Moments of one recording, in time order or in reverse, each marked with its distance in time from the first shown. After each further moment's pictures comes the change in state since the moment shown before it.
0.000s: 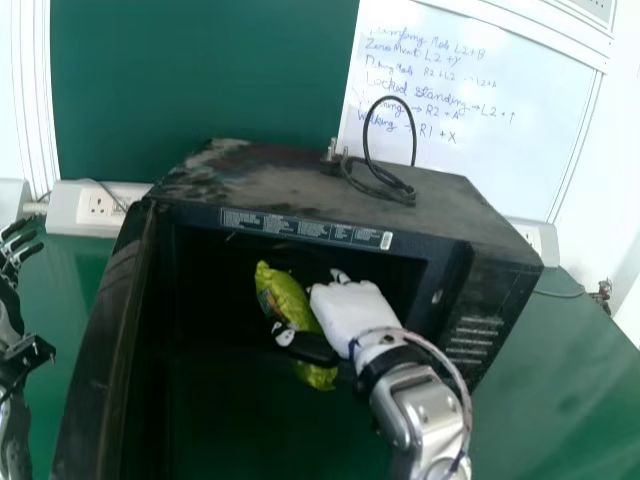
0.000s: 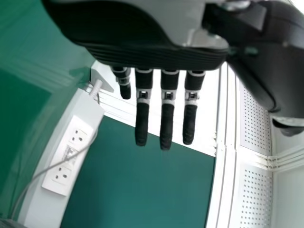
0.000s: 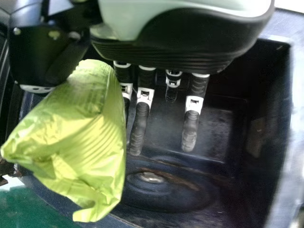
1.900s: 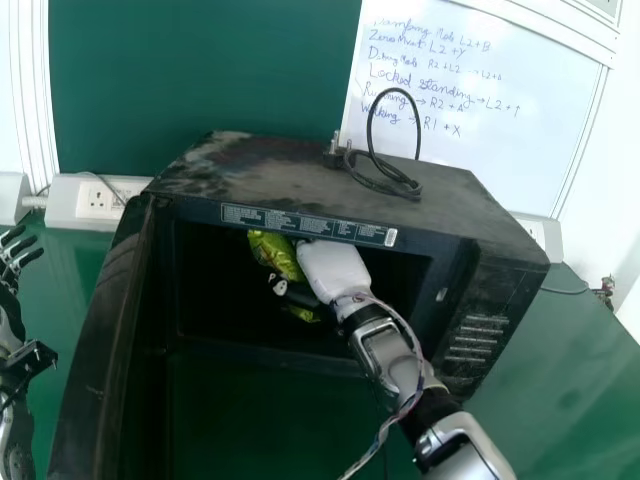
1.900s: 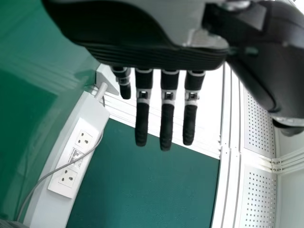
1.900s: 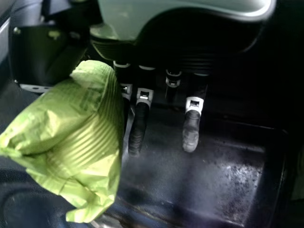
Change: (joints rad) left arm 0.028 -0.022 -0.008 -0.039 0.000 0.006 0.014; right arm -0.576 -0.051 0.340 1.354 0.273 -0.215 -1.187
